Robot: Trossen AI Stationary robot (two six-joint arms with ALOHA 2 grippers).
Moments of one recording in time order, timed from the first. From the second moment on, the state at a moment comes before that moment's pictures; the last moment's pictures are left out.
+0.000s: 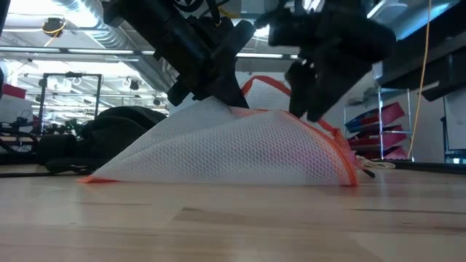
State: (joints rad) left arm -0.23 1.74 1.02 -0.01 -0.58 -0.63; right arm 0.23 1.73 1.21 -0.67 0.10 0.13
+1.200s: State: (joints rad) left arm -0.22 1.74 1.02 -0.01 -0.57 -0.68; right arm 0.43 1.68 0.90 -0.38 0.26 0.38
